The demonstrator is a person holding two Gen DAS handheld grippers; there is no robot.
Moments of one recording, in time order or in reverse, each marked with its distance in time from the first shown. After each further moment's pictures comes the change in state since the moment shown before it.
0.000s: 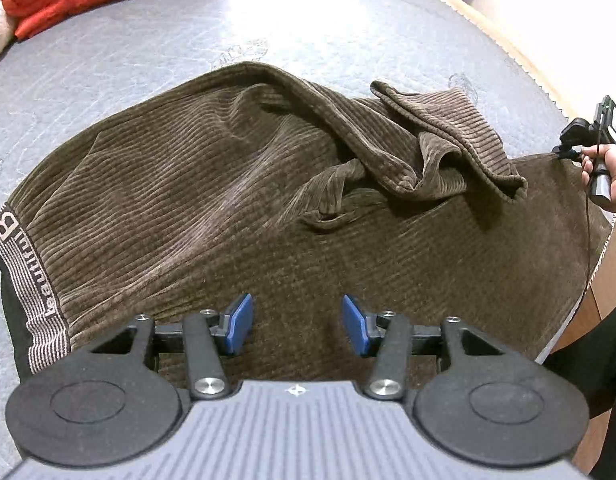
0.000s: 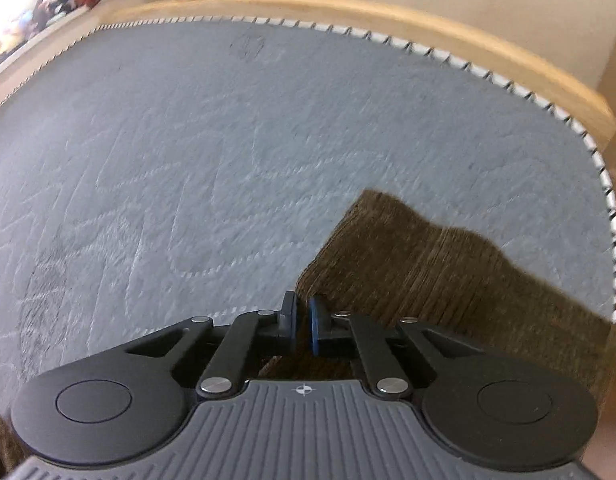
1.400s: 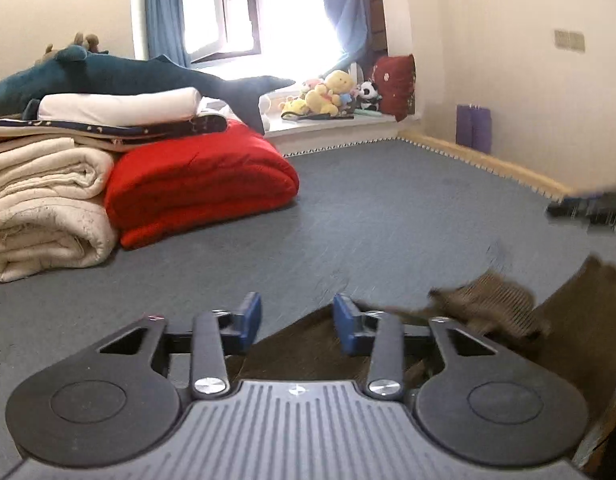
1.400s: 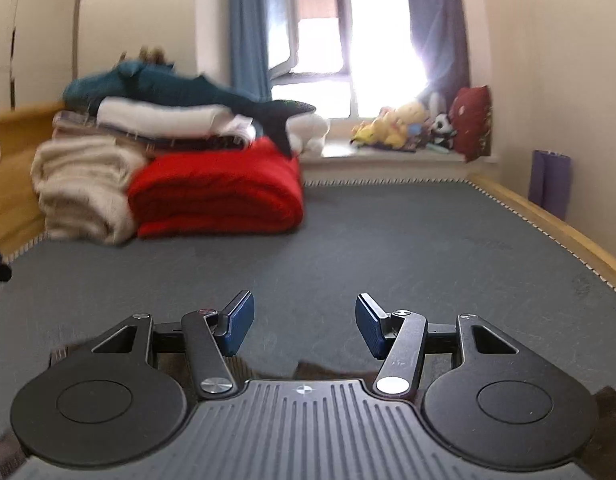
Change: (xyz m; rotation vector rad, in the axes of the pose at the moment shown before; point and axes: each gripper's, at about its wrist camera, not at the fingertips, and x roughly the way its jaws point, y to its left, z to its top) left arm -0.149 0.010 0.002 0.138 -0.606 0.260; right arm -0.332 0.106 -0.145 -0.635 -0.444 0.772
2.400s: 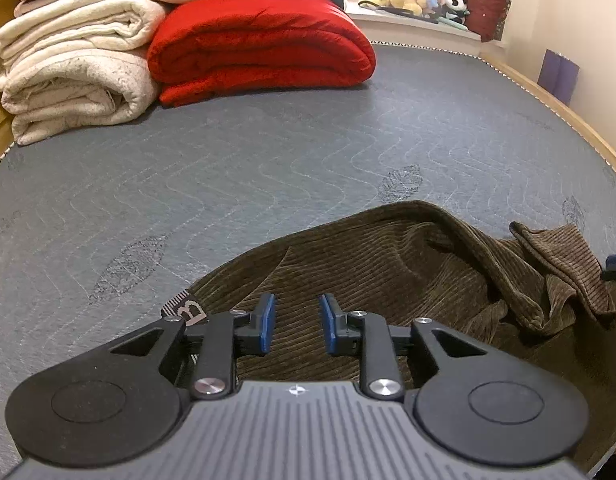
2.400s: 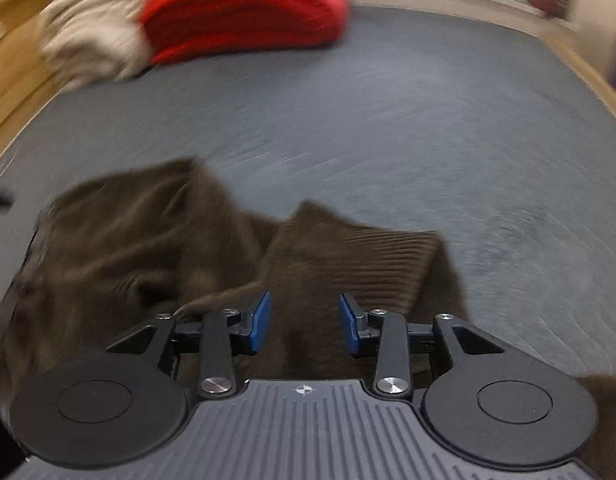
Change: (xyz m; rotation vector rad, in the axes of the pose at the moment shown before) left arm 0.092 0.049 -0.025 -0.216 0.363 0.104; right arm 0.142 -0.022 -0.043 -0.090 0.561 0.193
